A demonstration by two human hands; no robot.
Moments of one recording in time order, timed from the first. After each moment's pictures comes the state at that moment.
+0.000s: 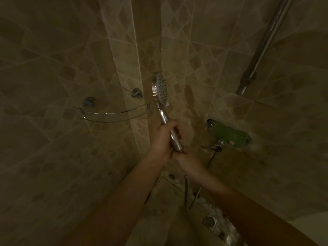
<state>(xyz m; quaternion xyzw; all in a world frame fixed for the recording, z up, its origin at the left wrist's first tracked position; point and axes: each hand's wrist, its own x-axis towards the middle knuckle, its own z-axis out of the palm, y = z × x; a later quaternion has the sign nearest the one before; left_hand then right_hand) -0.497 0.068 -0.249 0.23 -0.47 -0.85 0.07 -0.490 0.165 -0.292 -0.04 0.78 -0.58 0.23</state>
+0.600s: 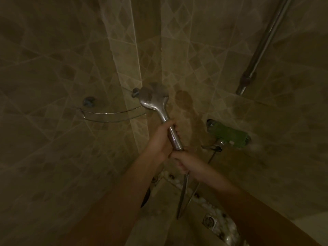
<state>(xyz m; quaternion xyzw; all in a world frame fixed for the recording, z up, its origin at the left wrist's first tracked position) -0.495 0.059 -0.244 0.21 -0.43 -0.88 -0.01 -0.500 0.174 -0.297 -0.05 0.70 -0.62 0.35</state>
